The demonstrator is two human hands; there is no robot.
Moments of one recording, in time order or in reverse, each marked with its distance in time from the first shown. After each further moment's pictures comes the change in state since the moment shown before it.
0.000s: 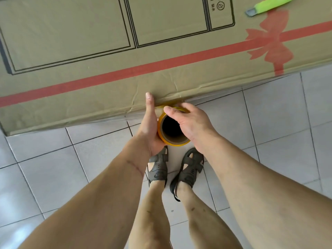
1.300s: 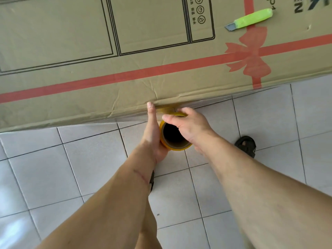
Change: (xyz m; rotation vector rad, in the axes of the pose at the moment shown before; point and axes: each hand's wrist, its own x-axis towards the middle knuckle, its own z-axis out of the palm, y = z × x) left_hand 0.011 -0.026 0.065 -0.120 0.064 0.028; right_hand 0.010 -0.003 -0.060 -0.095 -0.058 0.042
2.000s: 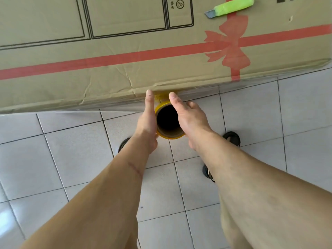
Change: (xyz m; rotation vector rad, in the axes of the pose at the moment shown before) left_hand 0.014 -0.026 0.044 0.119 0.155 0.095; right_hand 0.006 0.028 -0.048 0.166 0.099 0.146
